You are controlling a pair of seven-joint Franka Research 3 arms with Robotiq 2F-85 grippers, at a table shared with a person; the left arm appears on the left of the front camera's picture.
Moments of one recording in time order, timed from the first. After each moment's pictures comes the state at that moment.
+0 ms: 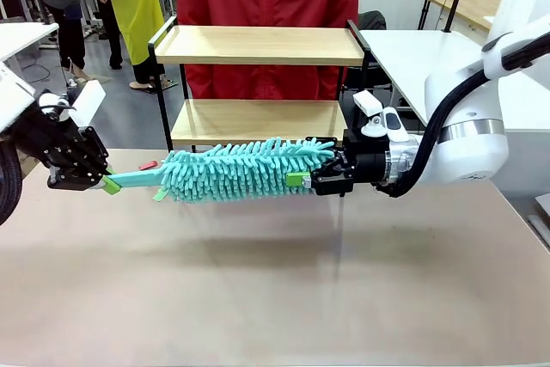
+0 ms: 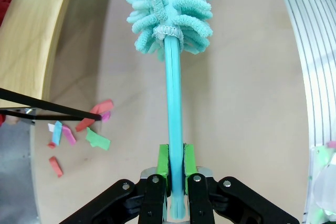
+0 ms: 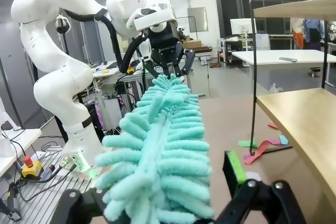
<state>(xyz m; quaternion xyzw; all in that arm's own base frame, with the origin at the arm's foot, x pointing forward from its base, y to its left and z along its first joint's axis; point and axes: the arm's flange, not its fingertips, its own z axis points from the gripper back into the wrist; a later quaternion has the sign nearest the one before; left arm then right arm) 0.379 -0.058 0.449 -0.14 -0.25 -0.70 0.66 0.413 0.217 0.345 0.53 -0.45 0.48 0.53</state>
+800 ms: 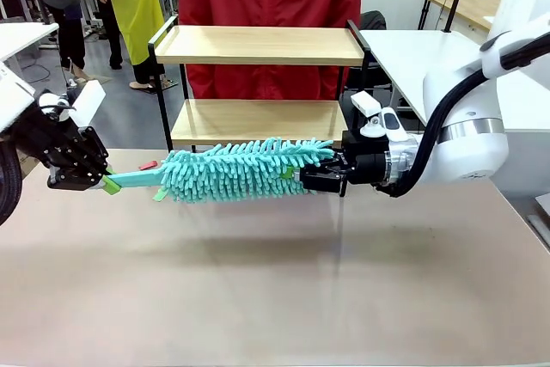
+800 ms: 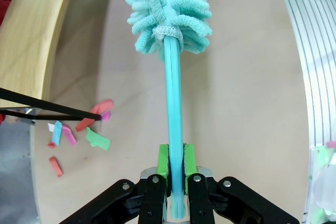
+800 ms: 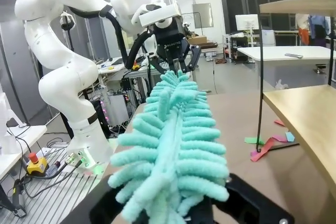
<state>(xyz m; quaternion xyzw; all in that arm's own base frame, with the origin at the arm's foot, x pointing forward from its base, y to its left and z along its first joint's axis) 0.379 -0.058 0.449 -0.14 -0.25 -0.70 0.66 0.412 0.217 0.346 0.54 -0.44 0.49 0.53</state>
